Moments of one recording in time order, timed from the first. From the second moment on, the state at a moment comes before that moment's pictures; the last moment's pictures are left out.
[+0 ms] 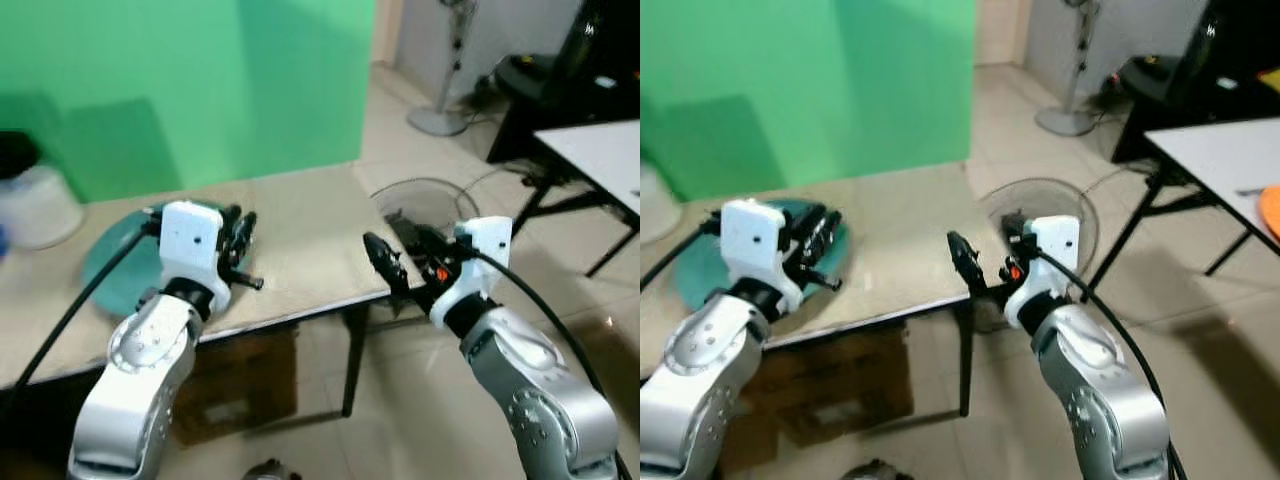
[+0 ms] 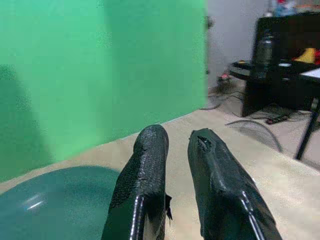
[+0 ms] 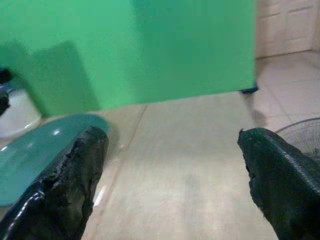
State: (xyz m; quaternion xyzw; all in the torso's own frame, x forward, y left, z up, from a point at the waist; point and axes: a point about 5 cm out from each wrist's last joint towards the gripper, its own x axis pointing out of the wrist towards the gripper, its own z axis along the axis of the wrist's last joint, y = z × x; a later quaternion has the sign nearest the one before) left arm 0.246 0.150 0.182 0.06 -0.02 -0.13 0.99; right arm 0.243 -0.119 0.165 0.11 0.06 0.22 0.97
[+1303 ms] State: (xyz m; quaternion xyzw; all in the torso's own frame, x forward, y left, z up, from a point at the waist) left arm 0.240 0.155 0.176 0.08 0.00 -0.15 0.98; right arm 0.255 -0.117 0.167 0.11 0.06 0.23 0.96
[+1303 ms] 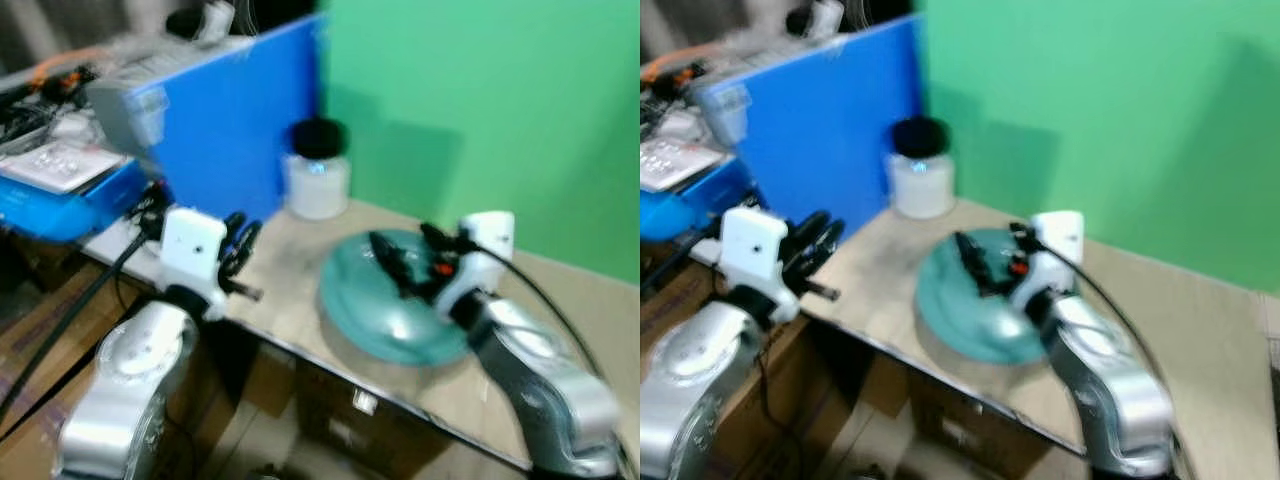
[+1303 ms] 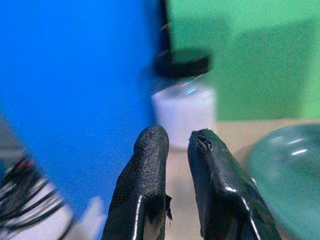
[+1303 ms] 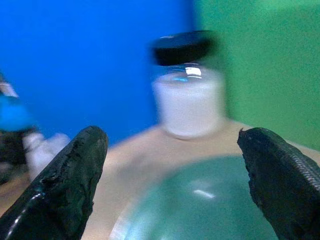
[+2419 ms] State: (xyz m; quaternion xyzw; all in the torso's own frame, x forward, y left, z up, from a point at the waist) left arm 0.241 0.163 0.140 0.01 0.11 -0.23 0.97; right arm 0.248 -0.165 0.138 0.14 0.22 0.30 0.92
